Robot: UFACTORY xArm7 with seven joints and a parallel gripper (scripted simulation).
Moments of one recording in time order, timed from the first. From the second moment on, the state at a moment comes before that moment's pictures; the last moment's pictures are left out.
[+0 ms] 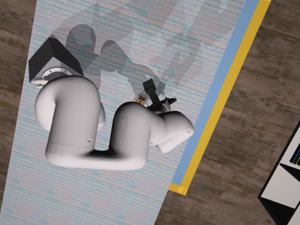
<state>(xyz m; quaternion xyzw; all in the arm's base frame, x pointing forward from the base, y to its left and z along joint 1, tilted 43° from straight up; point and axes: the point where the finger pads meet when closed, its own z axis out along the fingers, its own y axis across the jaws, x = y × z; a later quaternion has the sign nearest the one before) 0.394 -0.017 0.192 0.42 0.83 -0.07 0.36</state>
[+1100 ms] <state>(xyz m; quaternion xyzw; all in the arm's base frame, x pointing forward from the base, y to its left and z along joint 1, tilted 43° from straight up) 0.377 -0.057 0.207 0.62 0.69 0.03 0.36</state>
